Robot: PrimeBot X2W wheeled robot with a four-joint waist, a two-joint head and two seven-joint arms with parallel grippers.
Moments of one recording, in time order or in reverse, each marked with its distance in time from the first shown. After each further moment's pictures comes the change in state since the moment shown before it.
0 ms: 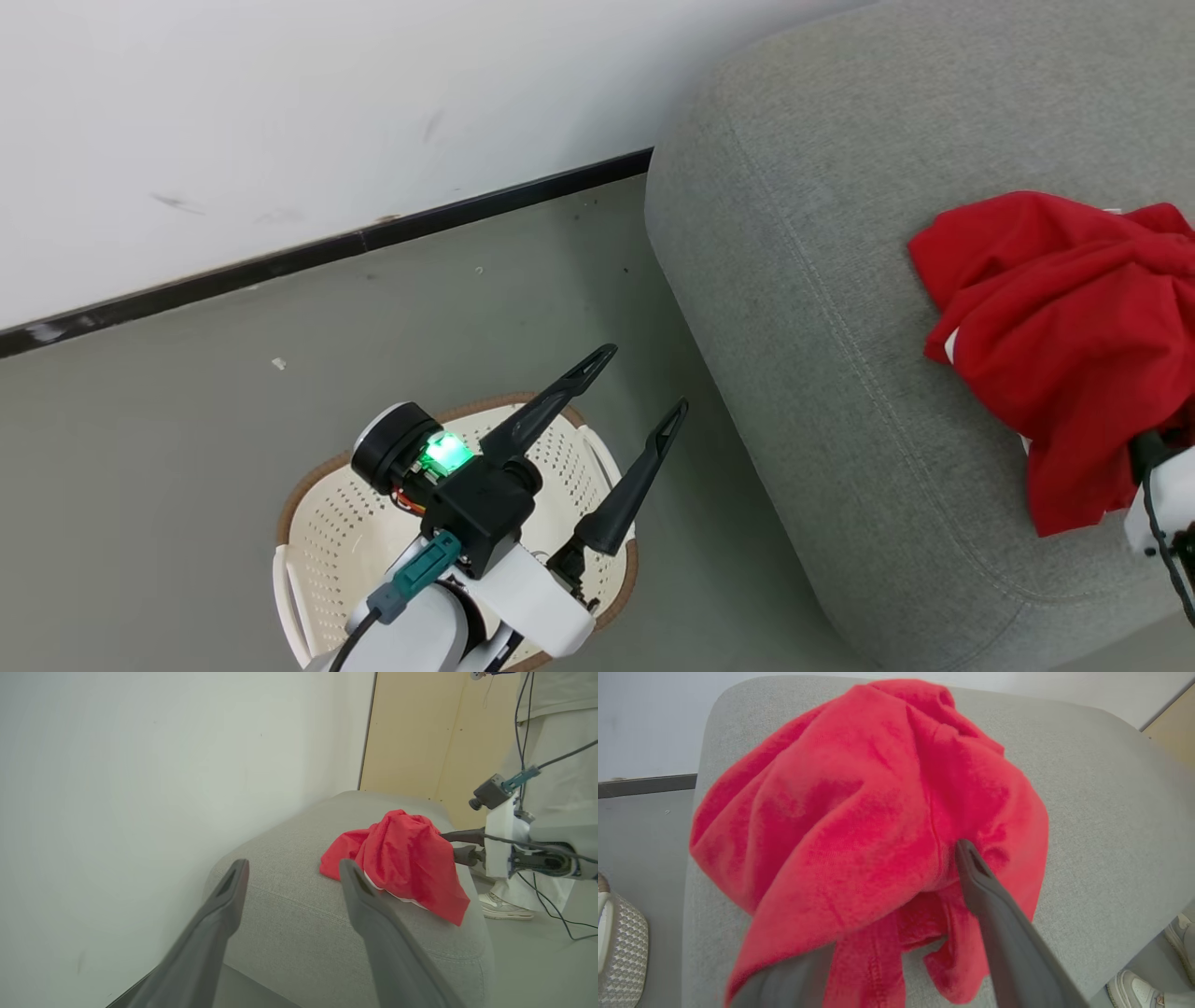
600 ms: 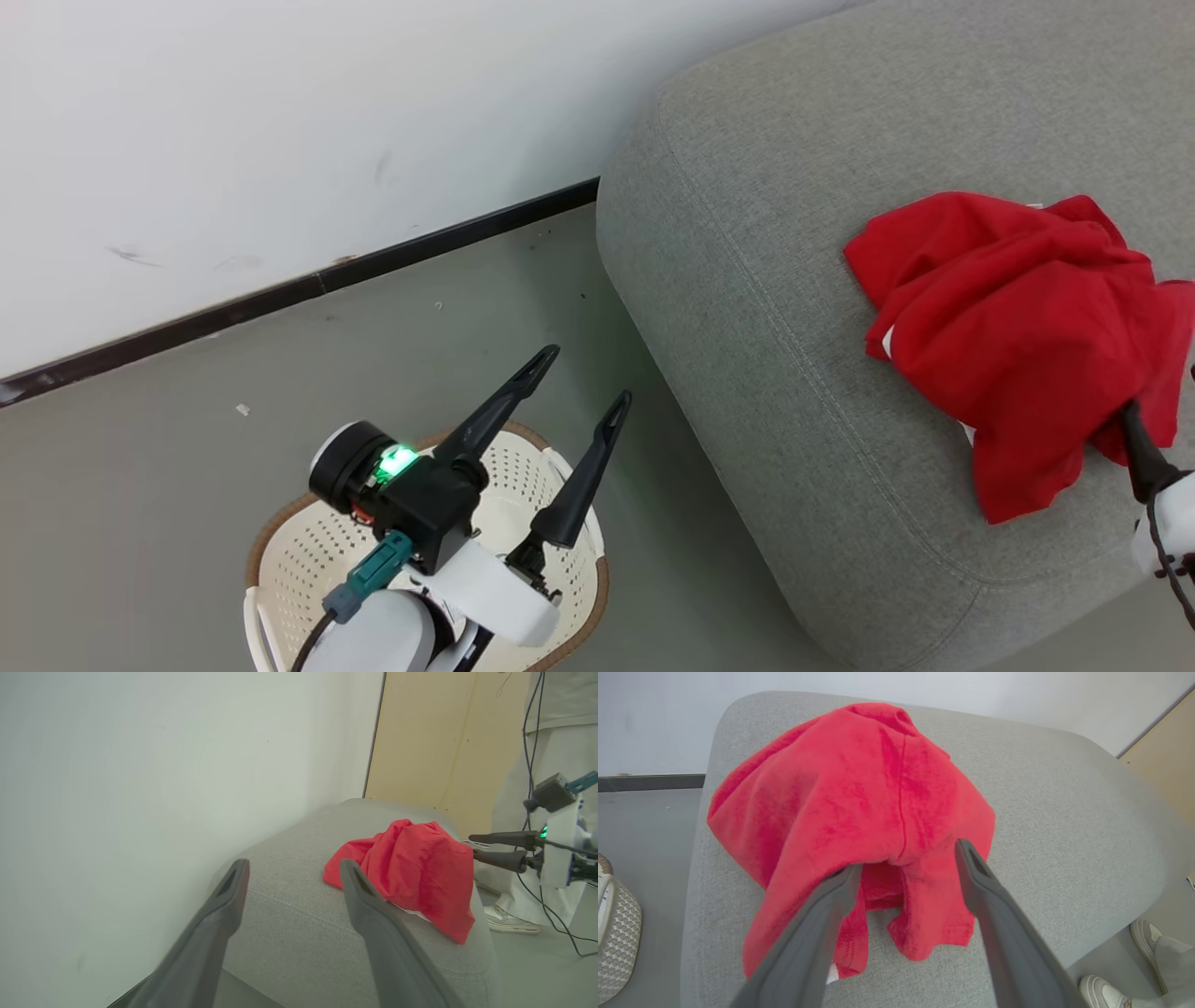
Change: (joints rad) left arm 0.036 0.005 0.064 0.035 -0.028 0.022 -0.032; right arm 0.126 -0.051 0.070 -0.189 0.047 0.000 0.018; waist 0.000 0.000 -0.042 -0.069
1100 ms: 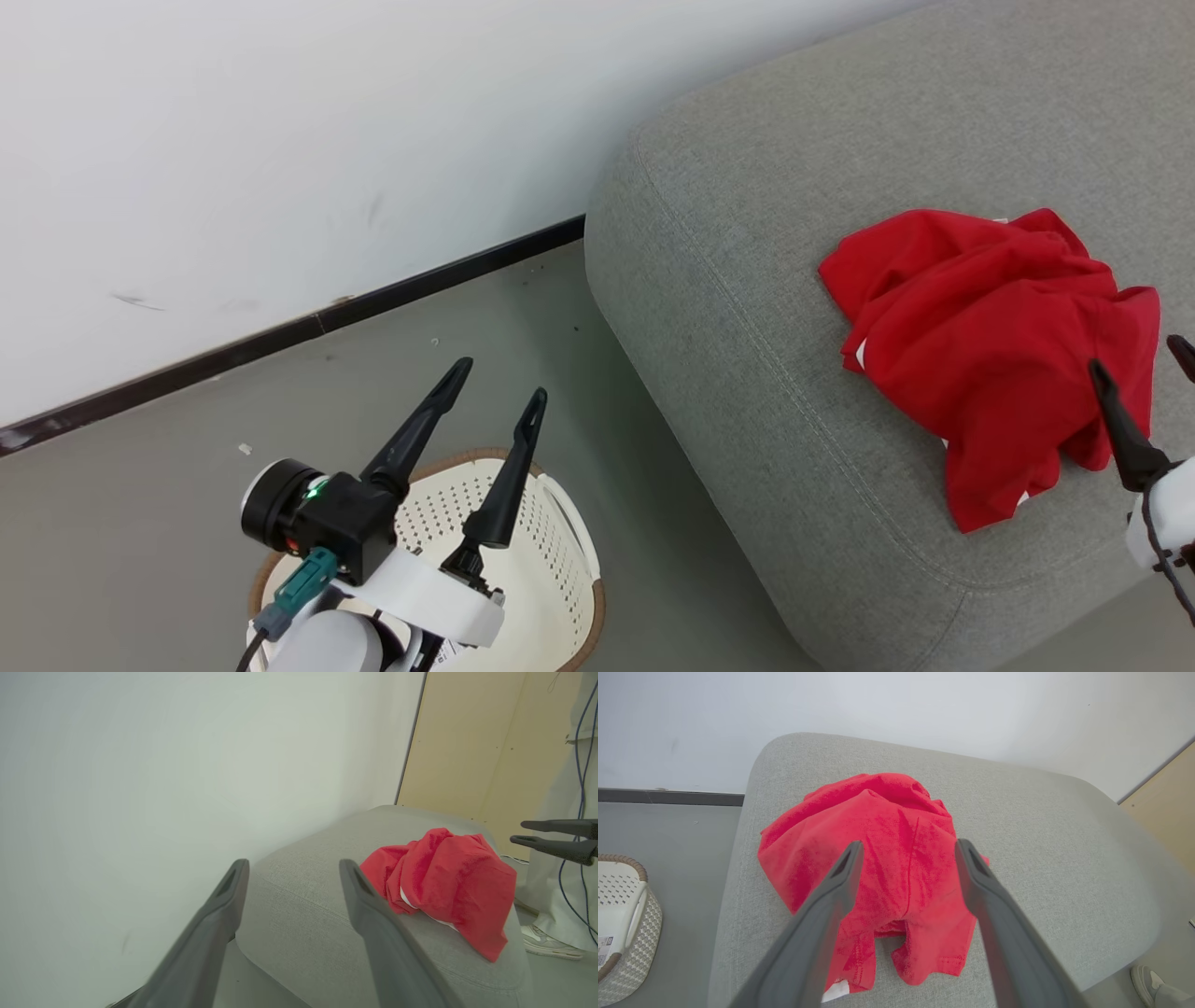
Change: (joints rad) left arm 0.077 0.029 0.092 0.012 -0.042 0.042 -0.035; right arm 0.066 -0.059 0.065 -0.242 0.046 0.000 0.100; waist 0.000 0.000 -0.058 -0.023
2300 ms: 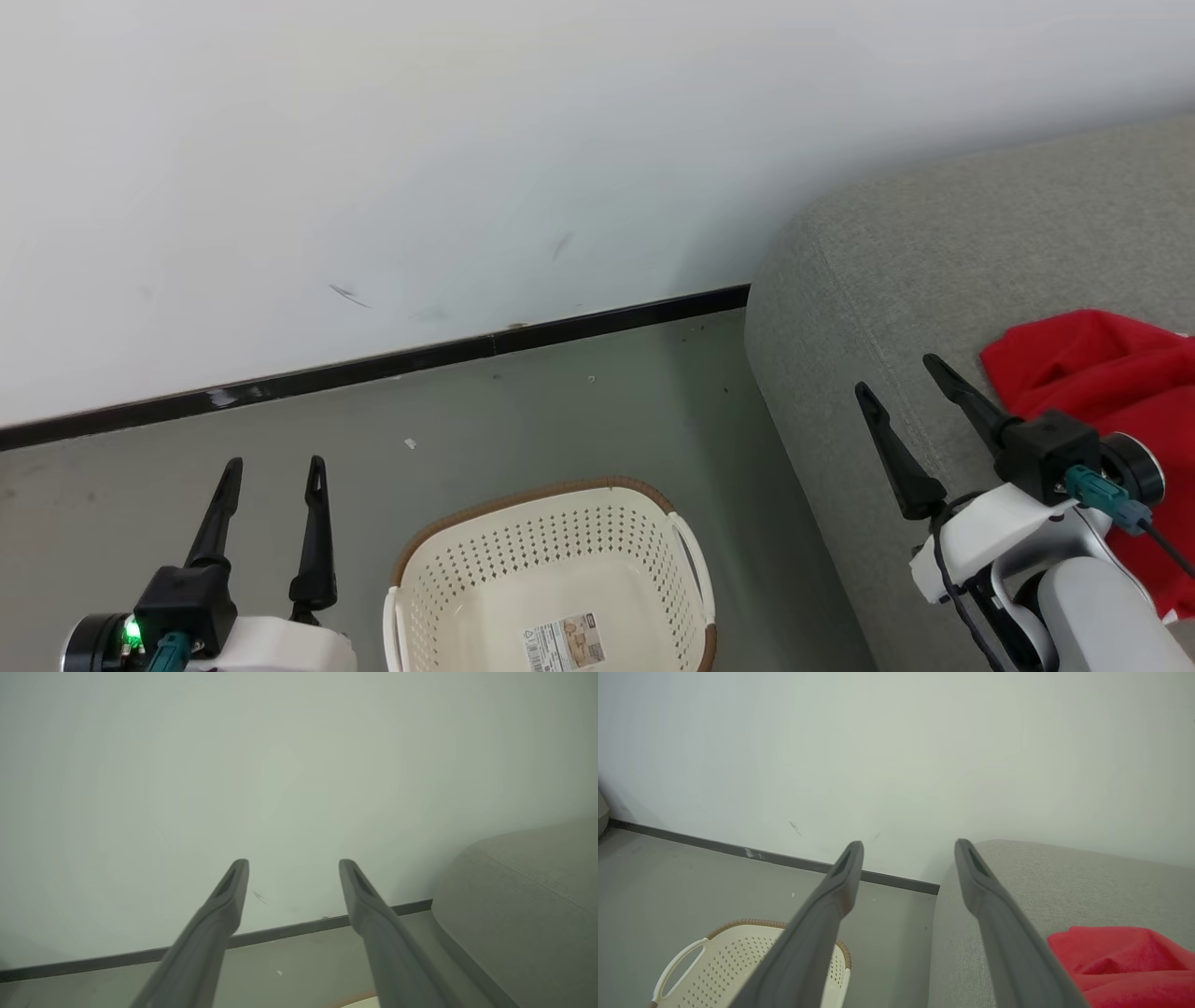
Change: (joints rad) left arm 0.201 0.037 0.250 0.058 0.010 0.228 -0.027; right arm -0.007 0.230 0.190 -0.104 -0.001 0.000 -0.040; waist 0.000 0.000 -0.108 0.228
